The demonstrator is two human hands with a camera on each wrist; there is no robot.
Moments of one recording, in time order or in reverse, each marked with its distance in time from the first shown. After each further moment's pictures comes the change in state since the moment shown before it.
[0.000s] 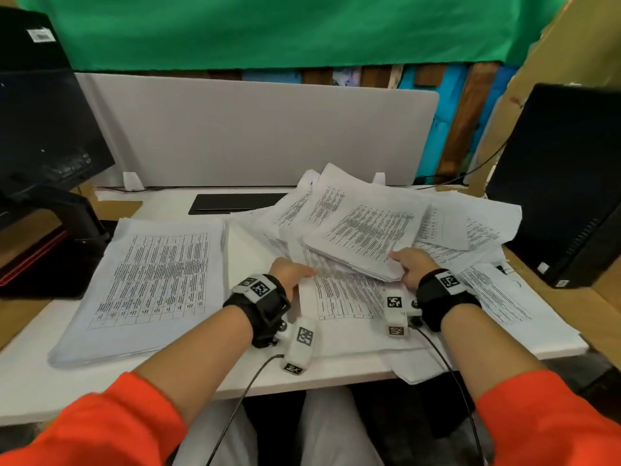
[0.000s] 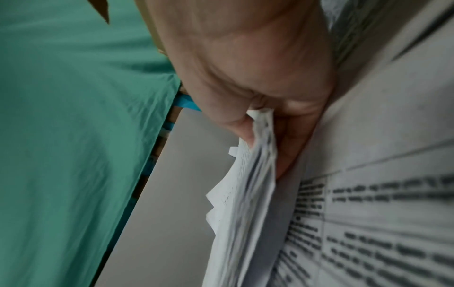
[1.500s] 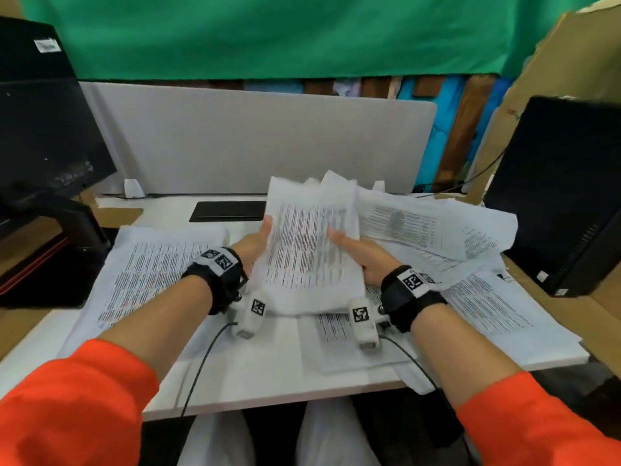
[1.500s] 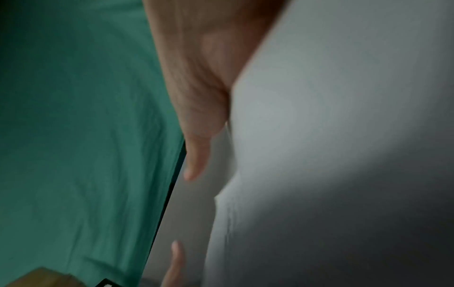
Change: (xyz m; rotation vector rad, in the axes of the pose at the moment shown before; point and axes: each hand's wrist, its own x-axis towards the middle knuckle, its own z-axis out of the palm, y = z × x) left_hand 0.050 0.044 -0.068 0.203 -0.050 0.101; right_hand -0.057 -0.038 0.072 0.133 -0.408 -0.117
